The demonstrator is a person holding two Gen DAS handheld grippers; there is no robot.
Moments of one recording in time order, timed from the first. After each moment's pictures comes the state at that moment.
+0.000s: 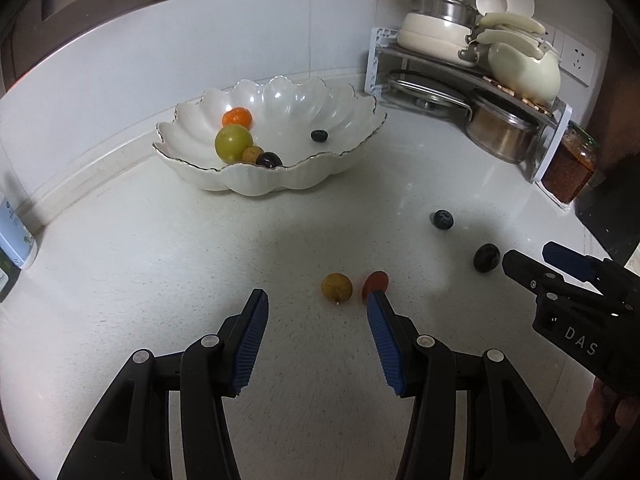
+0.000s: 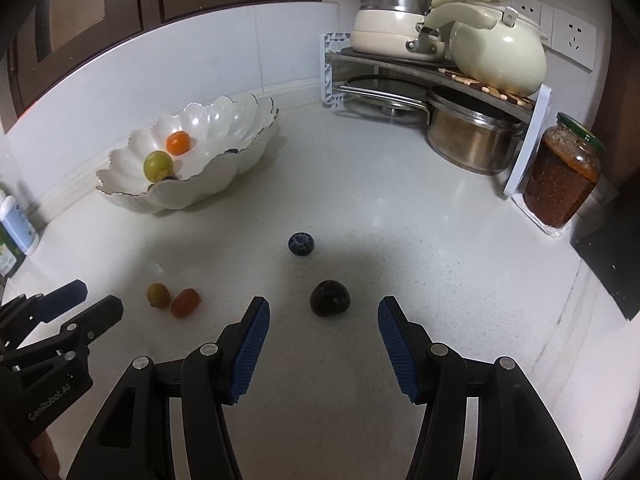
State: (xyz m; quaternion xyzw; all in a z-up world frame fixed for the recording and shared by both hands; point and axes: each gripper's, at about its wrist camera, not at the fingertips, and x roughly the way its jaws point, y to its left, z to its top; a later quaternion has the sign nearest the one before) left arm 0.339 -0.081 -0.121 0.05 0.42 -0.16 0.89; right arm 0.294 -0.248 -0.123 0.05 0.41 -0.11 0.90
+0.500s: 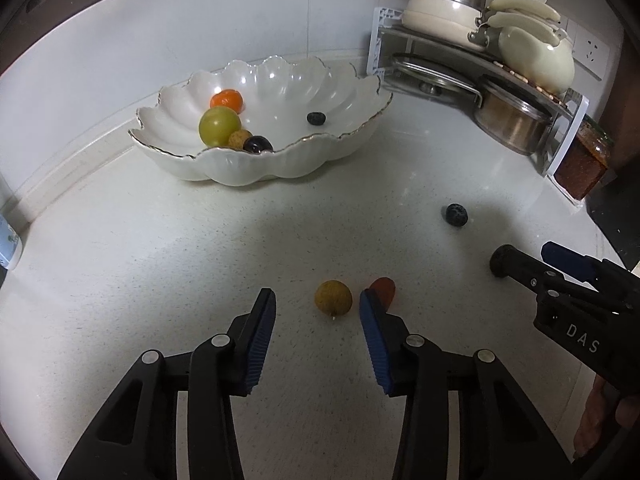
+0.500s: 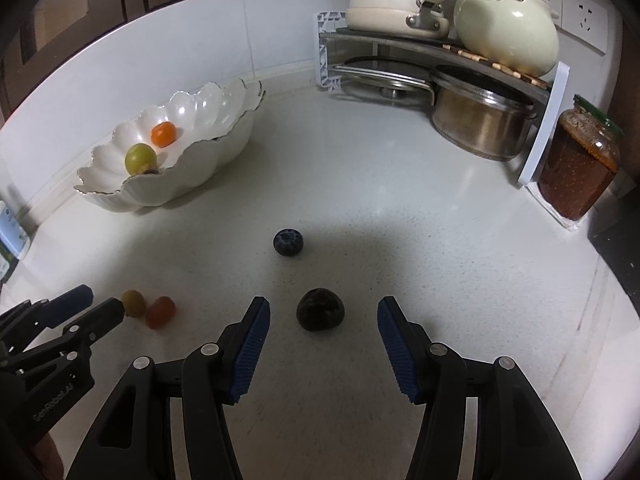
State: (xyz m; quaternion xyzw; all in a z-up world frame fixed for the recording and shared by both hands) left arm 0.362 -0.094 -0.142 0.06 0.45 -0.16 0.88; right arm 0.317 -0.261 -0.144 0.07 0.43 -0.11 0.90
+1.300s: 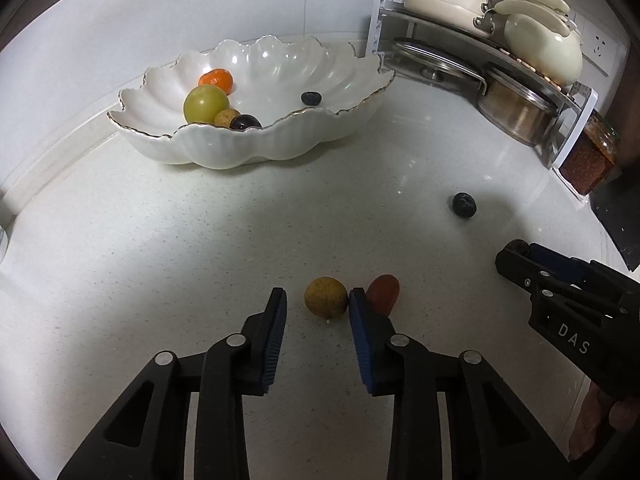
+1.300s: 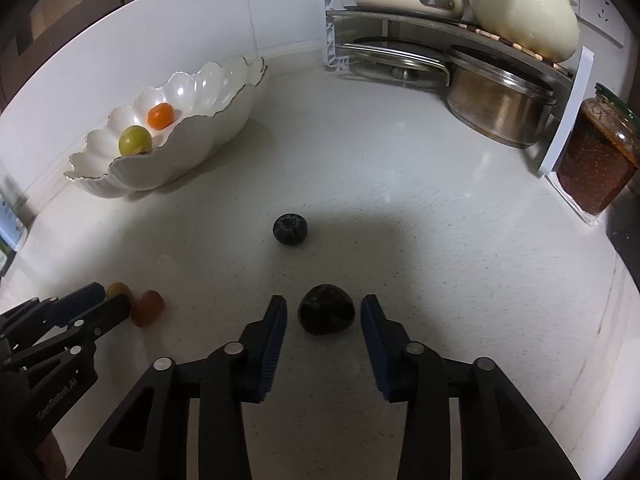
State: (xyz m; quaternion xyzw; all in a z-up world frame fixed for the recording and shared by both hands) left arm 0.374 -0.102 -0.159 0.05 0.47 -0.16 0.87; right arm 0.332 -0.264 -0.164 0.07 0.45 -0.09 0.89
